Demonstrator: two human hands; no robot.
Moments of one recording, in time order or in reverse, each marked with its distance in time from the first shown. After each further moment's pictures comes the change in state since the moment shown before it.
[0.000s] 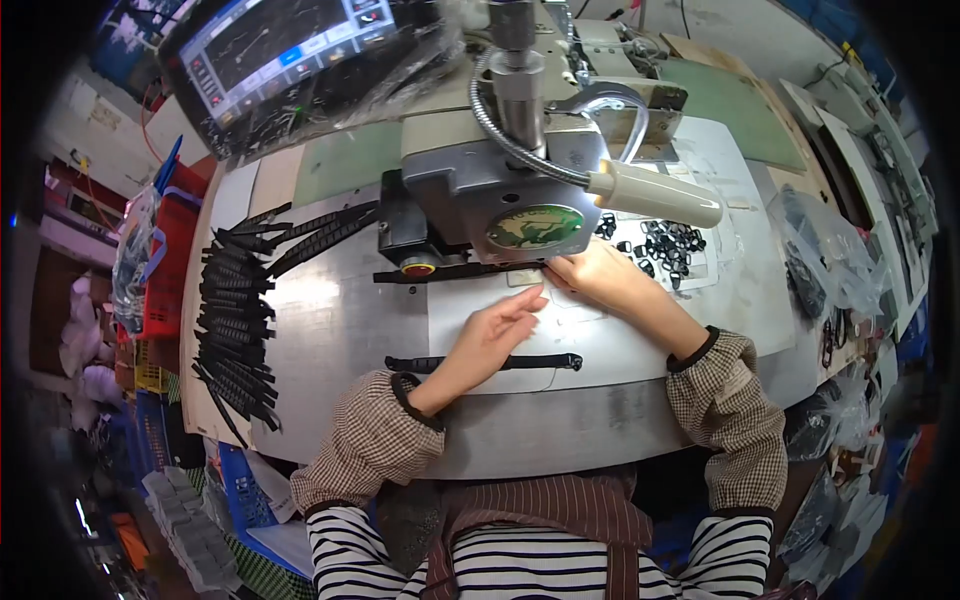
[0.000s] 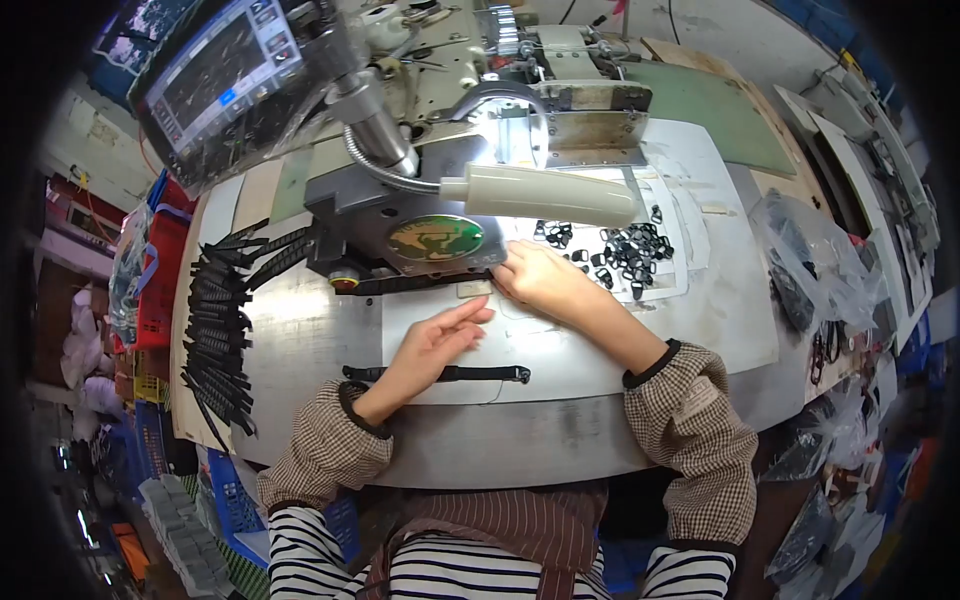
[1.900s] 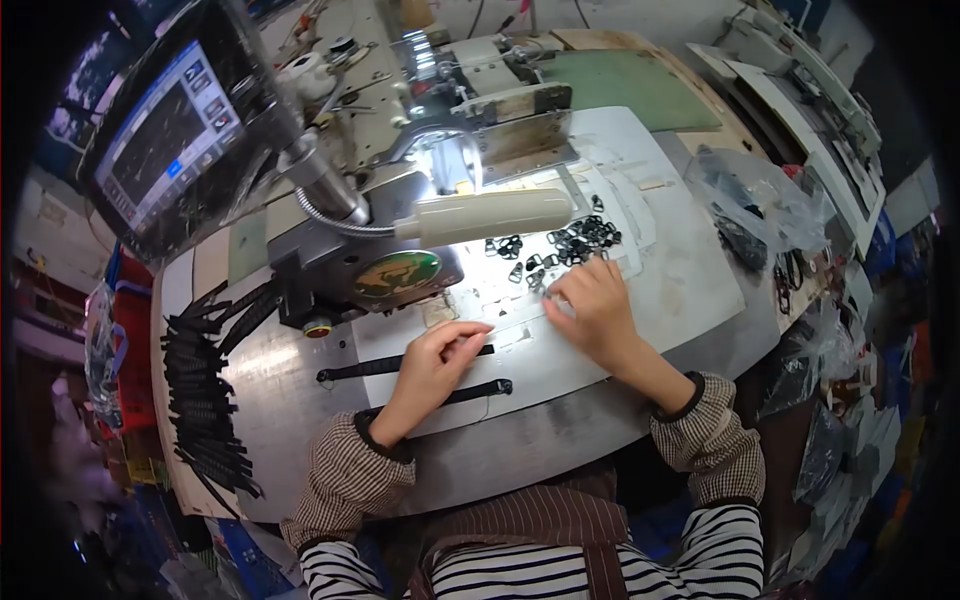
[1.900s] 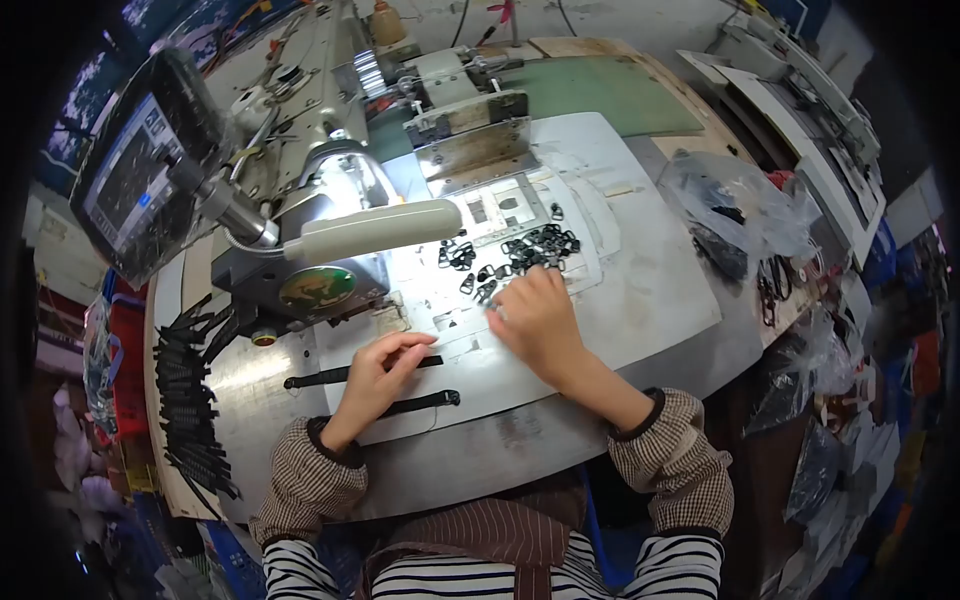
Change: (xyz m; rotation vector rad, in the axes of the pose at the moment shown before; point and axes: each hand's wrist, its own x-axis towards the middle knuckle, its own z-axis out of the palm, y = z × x) left_hand 0.019 0.015 0.021 0.330 0.045 0.098; right_hand -0.078 -0.039 -0.037 -0.211 0.440 0.467
